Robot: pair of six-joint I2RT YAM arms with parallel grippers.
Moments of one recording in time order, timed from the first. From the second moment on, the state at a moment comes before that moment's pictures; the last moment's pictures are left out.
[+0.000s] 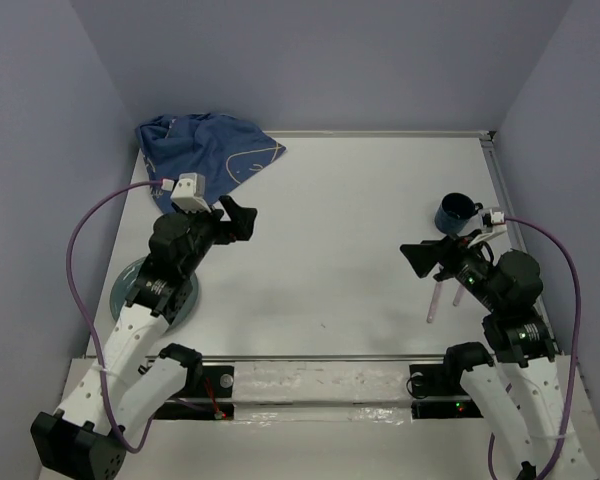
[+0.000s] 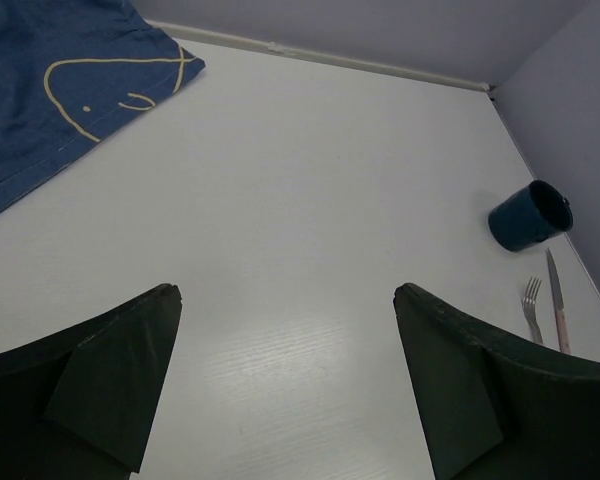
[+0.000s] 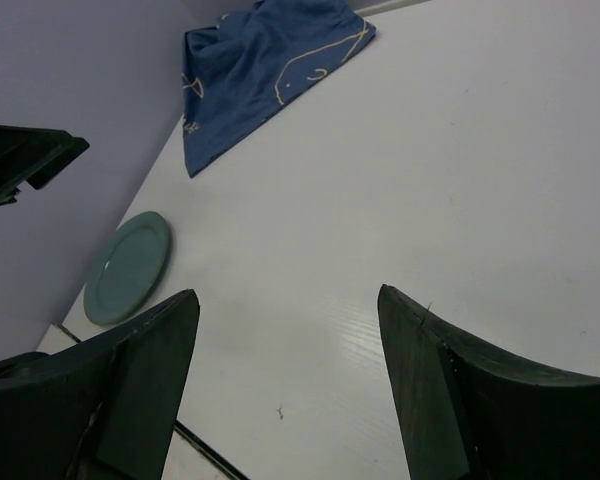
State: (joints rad) left arm -0.35 0.77 0.71 -0.09 0.03 -0.42; right arm 0.17 0.42 0.65 -0.32 -0.41 0.53
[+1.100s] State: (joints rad) left arm 0.12 1.73 1.09 -0.10 -0.35 -0.51; right arm 0.17 0.39 0.60 -0.31 -0.51 0.55
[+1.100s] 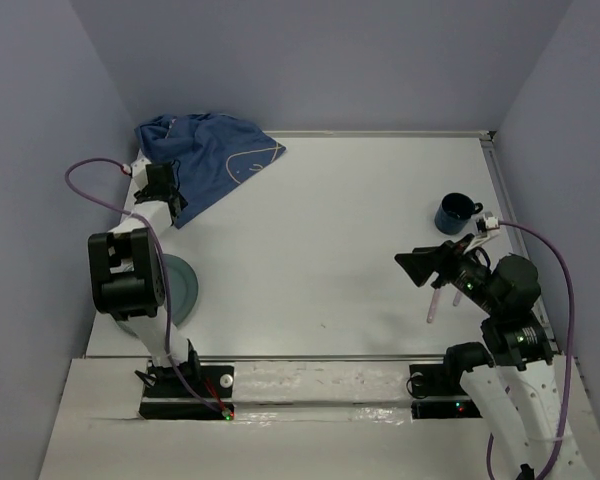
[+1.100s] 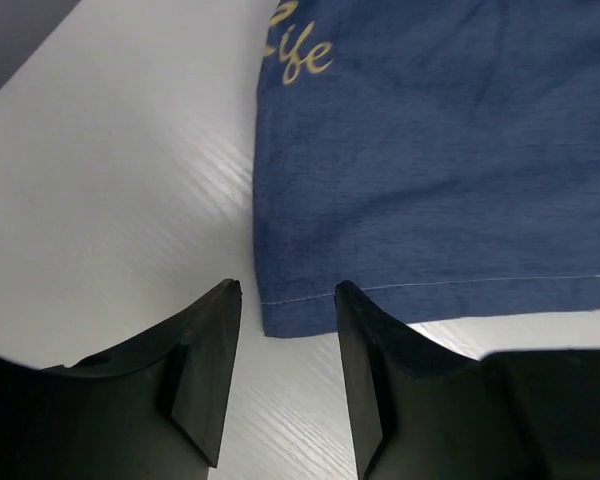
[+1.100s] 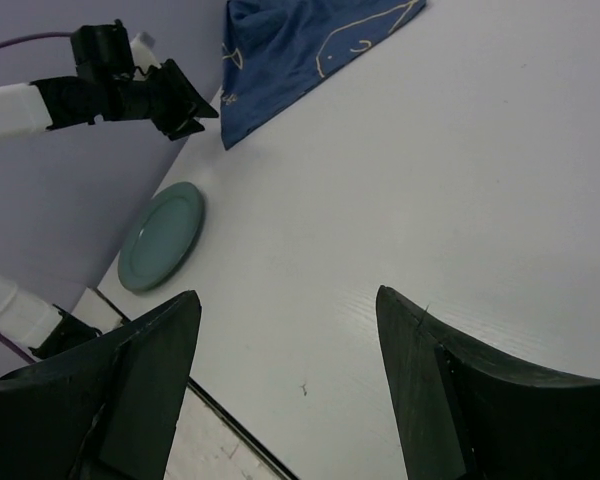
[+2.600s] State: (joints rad) left arm -0.59 1.74 0.96 0.26 -0.05 -0.92; right arm 0.17 0.66 0.58 -0.26 -0.43 0.55
